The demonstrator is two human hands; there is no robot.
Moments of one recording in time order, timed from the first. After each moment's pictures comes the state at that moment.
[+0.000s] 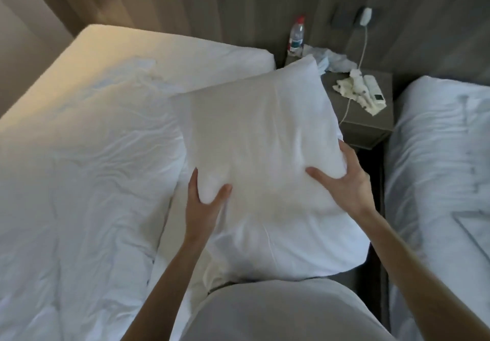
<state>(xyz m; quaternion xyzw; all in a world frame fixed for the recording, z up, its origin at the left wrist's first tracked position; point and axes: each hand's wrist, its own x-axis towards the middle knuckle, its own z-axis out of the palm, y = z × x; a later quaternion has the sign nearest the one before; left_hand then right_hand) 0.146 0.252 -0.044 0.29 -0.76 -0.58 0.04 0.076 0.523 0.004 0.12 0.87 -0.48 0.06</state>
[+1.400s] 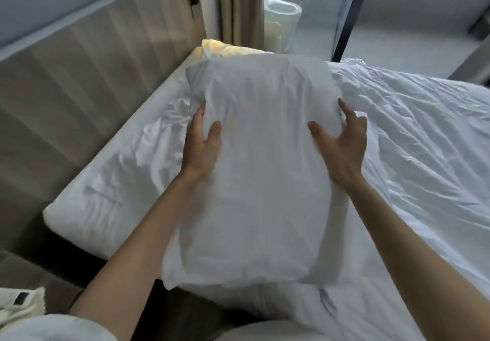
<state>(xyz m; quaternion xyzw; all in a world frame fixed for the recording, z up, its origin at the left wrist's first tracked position) 0.058 1.114 0.088 -0.49 -0.68 -0.48 -0.25 0.322 1.155 0.094 0.63 0.58 -0.21 -0.47</state>
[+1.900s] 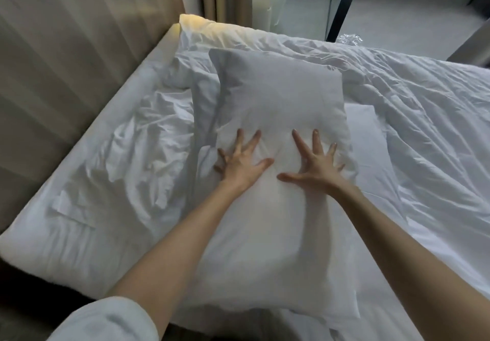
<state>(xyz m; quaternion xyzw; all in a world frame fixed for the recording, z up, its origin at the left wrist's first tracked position) 0.103 1.252 -0.011 -0.60 -0.73 -0.14 -0.31 0.295 1.271 -0.005 0.65 0.70 -0.30 -0.03</state>
